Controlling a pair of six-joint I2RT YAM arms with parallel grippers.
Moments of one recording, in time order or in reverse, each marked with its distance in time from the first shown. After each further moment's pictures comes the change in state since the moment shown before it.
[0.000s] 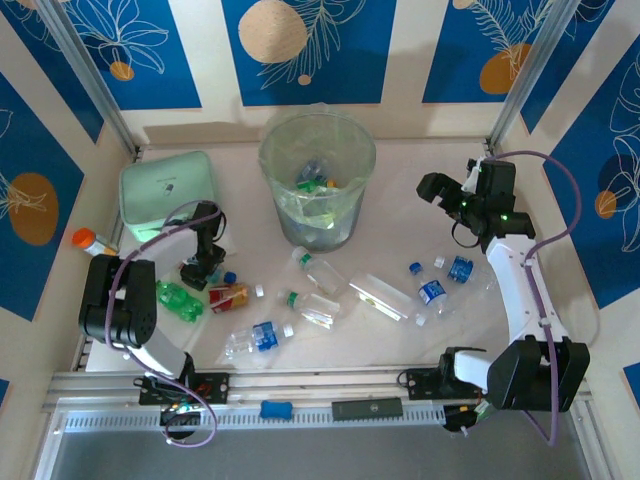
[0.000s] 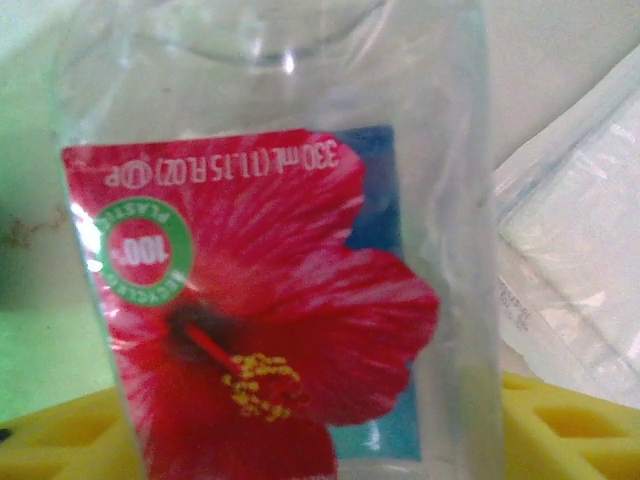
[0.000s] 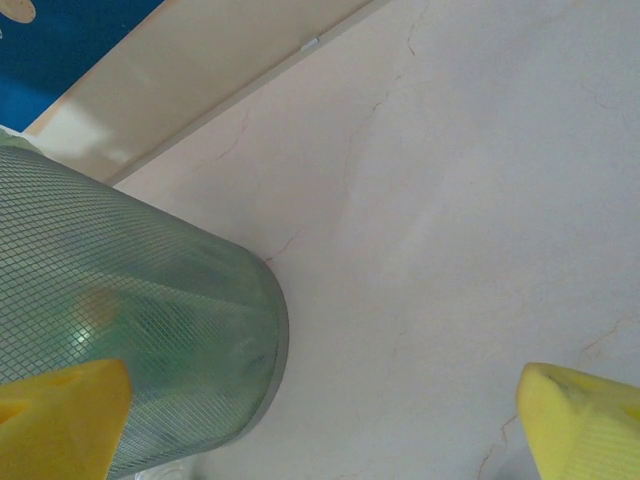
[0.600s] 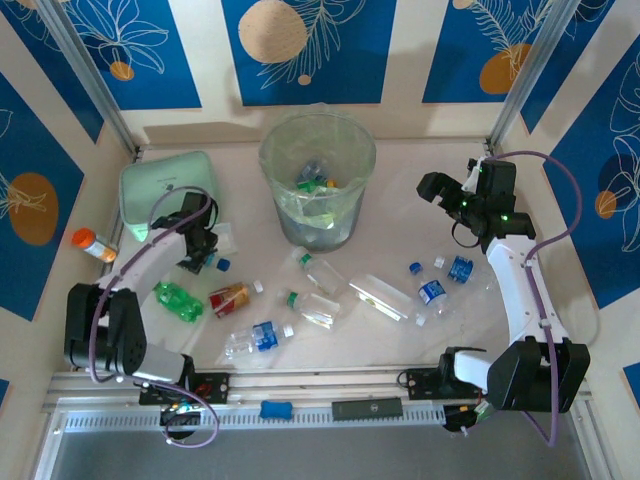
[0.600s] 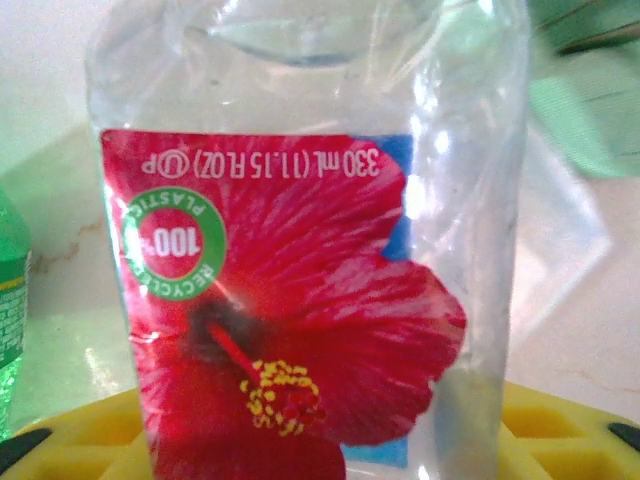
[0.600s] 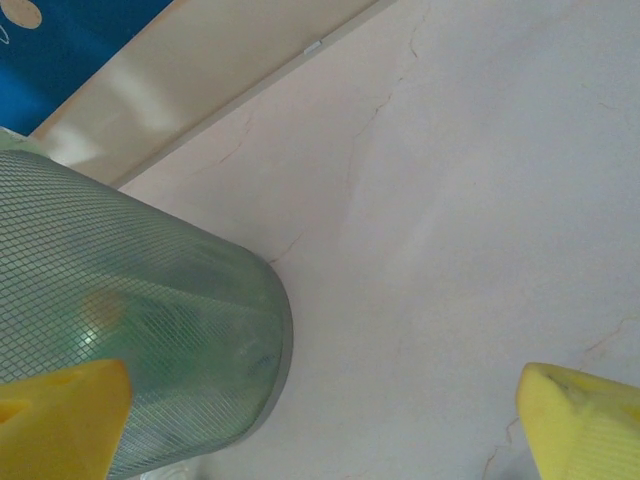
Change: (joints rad) left arm 0.001 -0.185 0.048 -0.014 -0.058 0.026; right arm 0.000 -0.003 0.000 0.003 -0.013 0.013
